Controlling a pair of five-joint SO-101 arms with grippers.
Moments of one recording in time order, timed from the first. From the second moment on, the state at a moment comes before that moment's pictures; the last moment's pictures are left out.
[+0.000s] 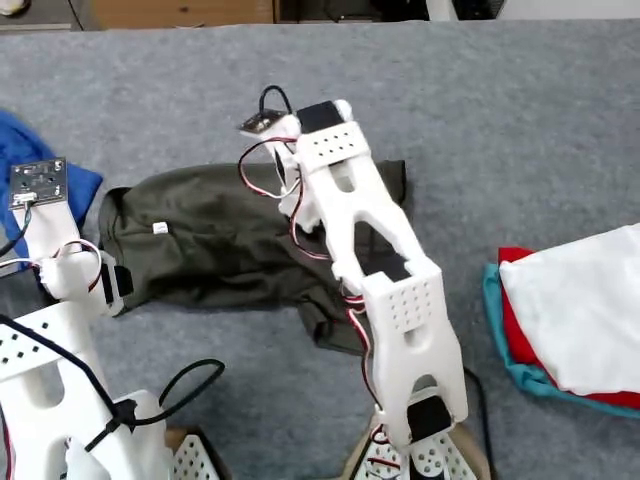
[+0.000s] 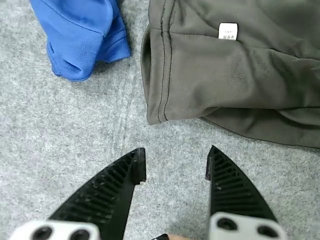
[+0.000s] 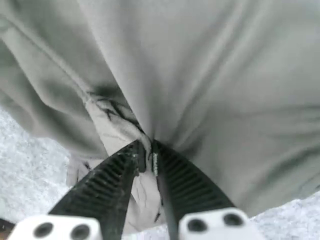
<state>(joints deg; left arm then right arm) -26.5 -48.6 38.9 85.6 -18.7 -25.1 42.5 -36.1 101.2 14.6</state>
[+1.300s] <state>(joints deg) -26.5 -48.6 38.9 85.6 -18.7 -26.1 29.8 -14.7 92.4 13.4</state>
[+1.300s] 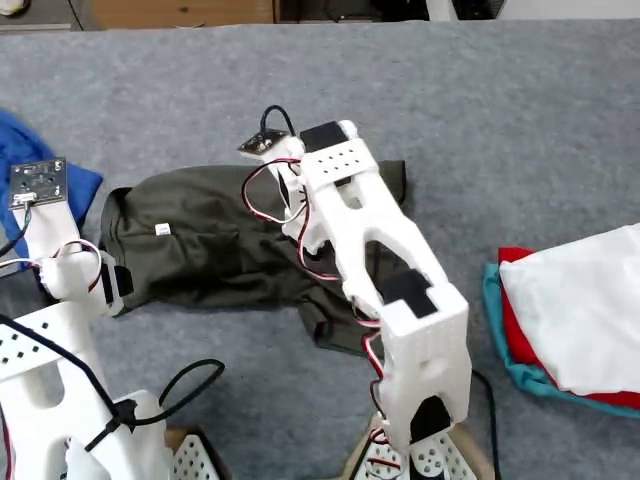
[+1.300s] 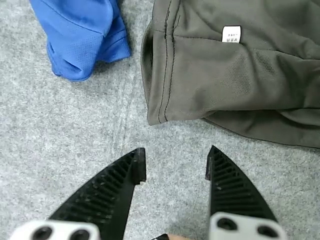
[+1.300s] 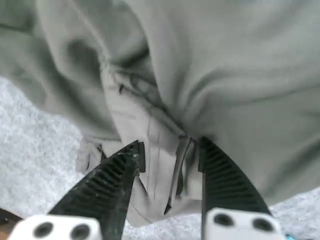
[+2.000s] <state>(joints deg) -26.5 -48.6 38.9 85.6 -18.7 -26.1 34.7 -27.8 100.1 12.4</state>
